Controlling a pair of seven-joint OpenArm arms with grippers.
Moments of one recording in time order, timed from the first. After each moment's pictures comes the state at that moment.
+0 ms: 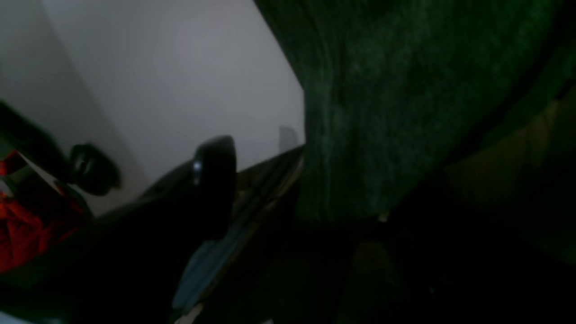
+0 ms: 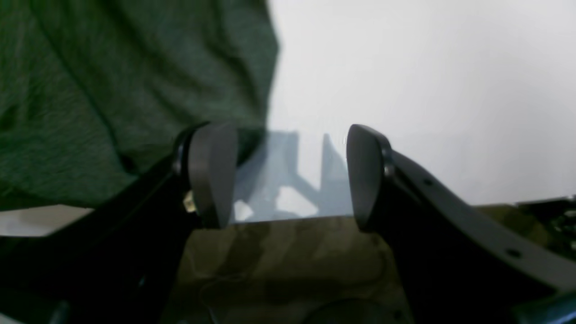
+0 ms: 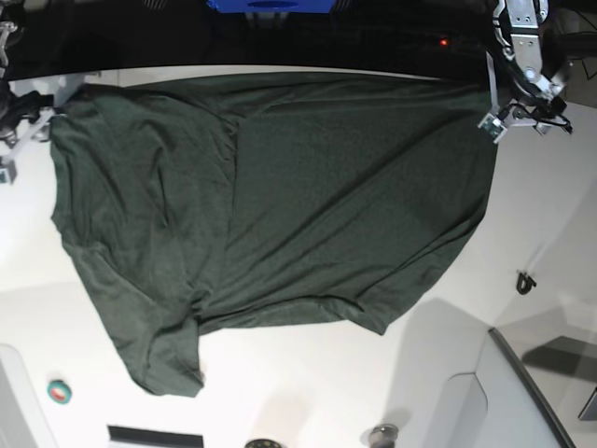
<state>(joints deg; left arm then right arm) 27.0 -12.8 -25.5 99.7 34.5 -39.9 38.6 -18.7 12.5 31.4 93.9 6.8 25.9 -55.1</state>
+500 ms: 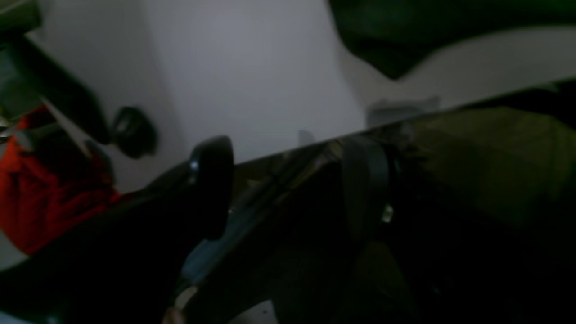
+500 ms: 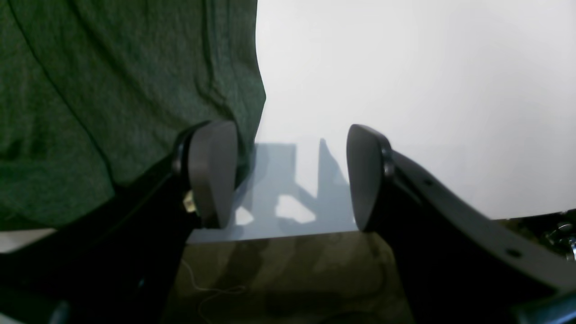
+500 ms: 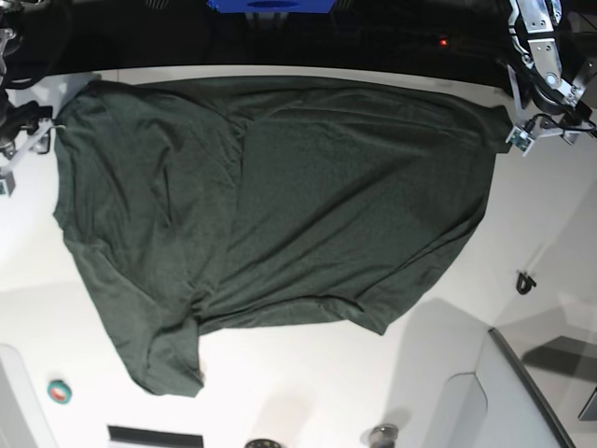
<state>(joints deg) 25.7 -11.8 -29.6 101.5 35.3 -39.6 39.2 -16.9 12.3 31.2 94.2 7.0 25.9 -55.2</state>
